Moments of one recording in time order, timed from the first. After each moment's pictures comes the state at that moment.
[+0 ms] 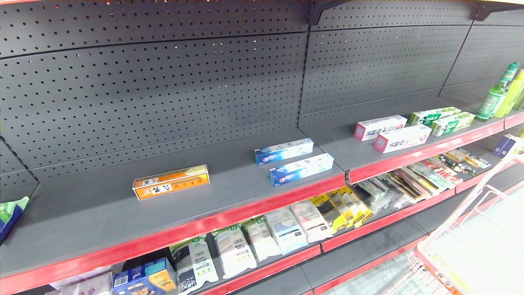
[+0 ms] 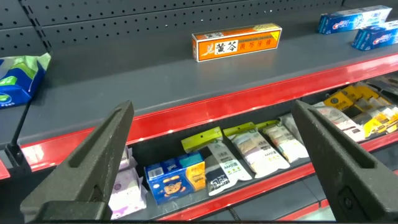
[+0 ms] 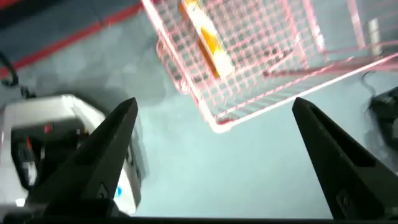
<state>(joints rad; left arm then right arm) 0.00 0.00 0.00 0.00 0.01 0.01 -0.80 1.46 -0.74 0.29 0.19 -0.67</state>
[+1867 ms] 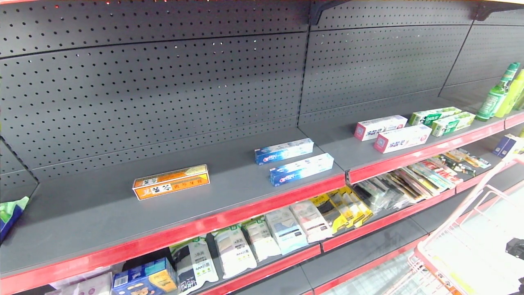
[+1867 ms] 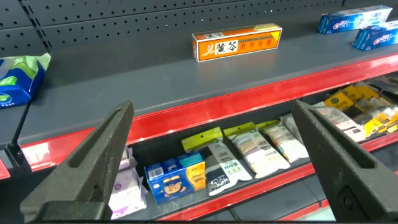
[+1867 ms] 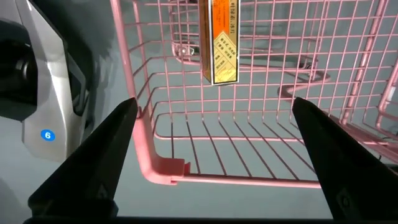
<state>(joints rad) 0.00 0.00 0.00 0.00 0.01 0.01 -0.96 2.31 -0.96 0.03 0.28 -1.29</state>
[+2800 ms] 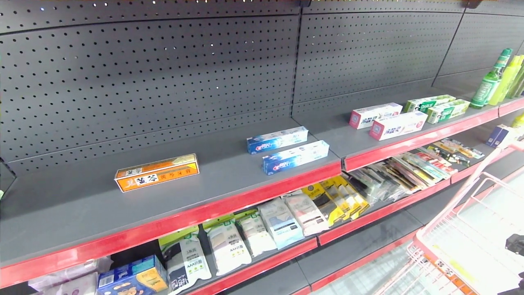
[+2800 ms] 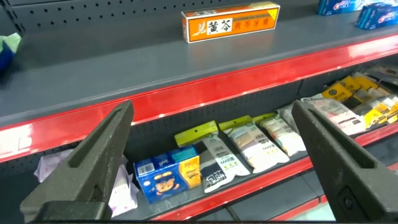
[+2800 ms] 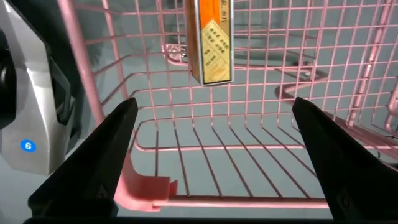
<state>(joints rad) 0.00 0.00 0.00 0.00 0.01 0.01 -0.95 2.29 -0.96 0.01 0.29 -1.29</state>
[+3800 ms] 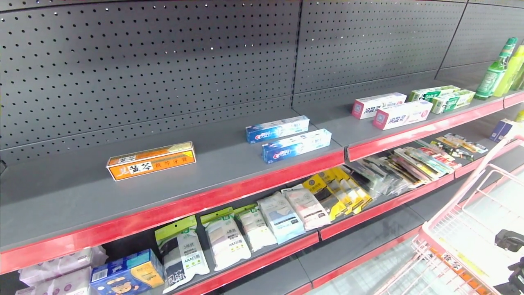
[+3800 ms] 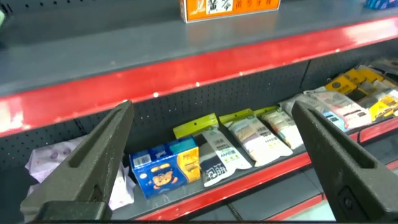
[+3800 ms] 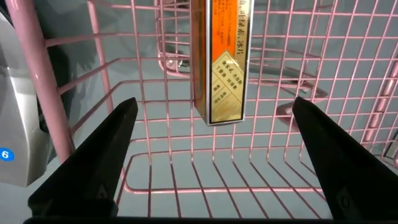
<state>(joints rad) 0.00 0.00 0.00 0.00 0.01 0.01 -0.89 2.30 -0.96 -0.02 0.29 -1.30</state>
